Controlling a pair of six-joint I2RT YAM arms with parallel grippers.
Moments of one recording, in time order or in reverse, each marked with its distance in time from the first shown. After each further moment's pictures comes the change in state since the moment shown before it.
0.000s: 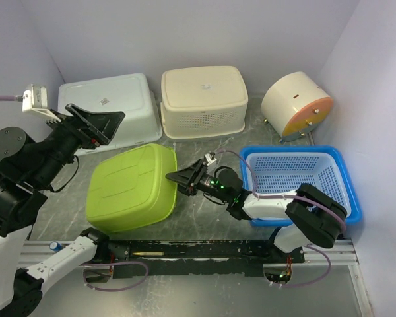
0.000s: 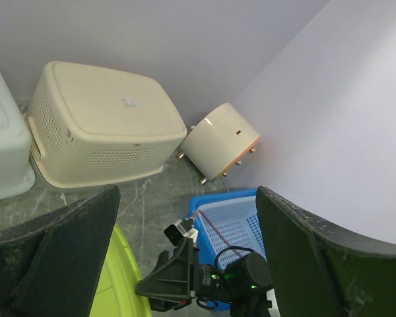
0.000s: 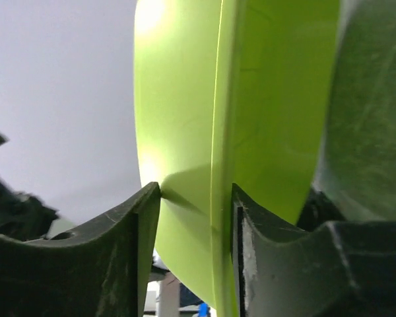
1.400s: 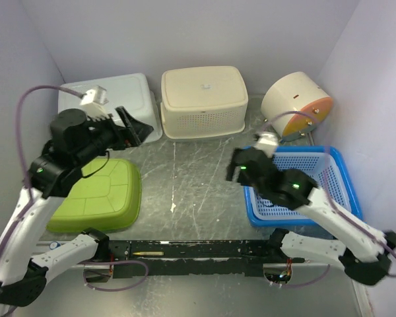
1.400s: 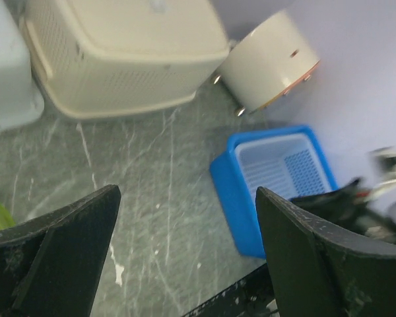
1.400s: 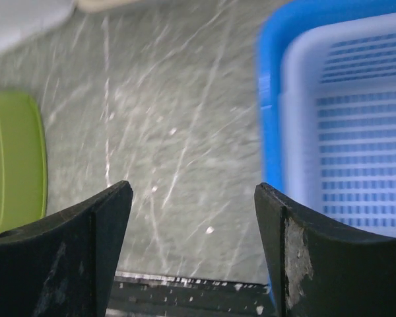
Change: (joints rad) left arm 0.000 0.117 -0.135 -0.027 0.090 0.035; right arm 0.055 -0.382 0.708 -1.968 0.730 -0.772
